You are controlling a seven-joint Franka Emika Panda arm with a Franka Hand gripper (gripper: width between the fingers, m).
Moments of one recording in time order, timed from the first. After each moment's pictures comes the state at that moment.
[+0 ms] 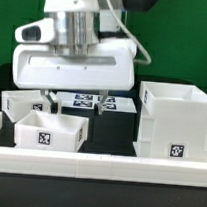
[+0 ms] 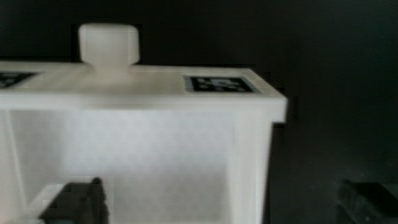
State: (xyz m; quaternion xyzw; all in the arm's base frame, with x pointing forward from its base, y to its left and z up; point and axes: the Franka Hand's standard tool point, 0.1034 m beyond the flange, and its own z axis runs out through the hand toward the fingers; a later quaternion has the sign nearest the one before) arm 0.549 -0.069 0.038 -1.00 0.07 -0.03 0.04
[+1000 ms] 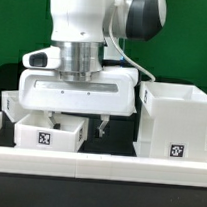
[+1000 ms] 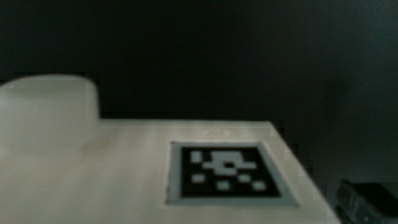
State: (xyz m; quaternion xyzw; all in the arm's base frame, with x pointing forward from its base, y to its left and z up) arm 0.545 -0.059 0.007 -1.00 0.07 -0.04 0.03
